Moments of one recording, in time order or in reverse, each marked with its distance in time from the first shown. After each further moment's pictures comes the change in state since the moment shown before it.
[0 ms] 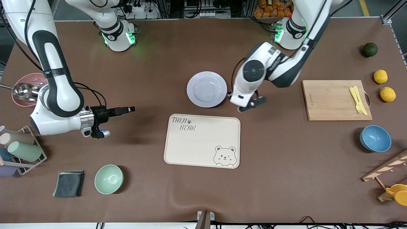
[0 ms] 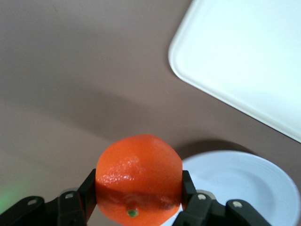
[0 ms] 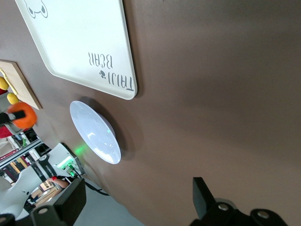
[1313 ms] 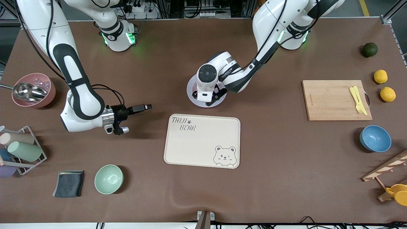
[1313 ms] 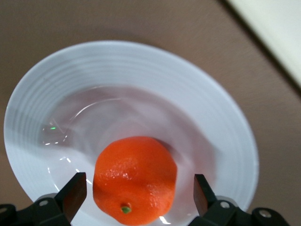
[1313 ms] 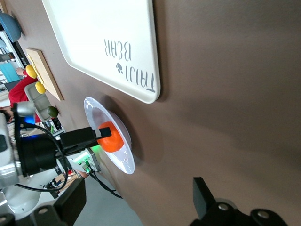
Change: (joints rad) left arm -0.233 0.318 0.008 0.195 0.000 0.170 -0.429; right arm 0.086 0.056 0.004 -0.107 0.195 0.101 -0.178
